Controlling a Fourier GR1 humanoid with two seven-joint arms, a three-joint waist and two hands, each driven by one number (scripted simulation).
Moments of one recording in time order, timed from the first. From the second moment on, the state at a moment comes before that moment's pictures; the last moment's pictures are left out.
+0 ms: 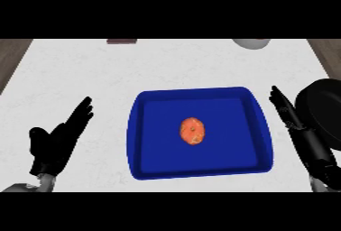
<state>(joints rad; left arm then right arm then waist) -0.05 0.52 -0.35 -1.64 0.33 0.26 0.20 -0.03 -0.52 0.26 -1.69 -0.12 -0.13 -0.16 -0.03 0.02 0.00</state>
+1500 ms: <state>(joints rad) -0.32 0.38 -0.18 -1.56 0.34 0.32 0.01 -0.79 -0.68 0.60 -1.15 0.27 0.36 -0.88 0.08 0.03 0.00</state>
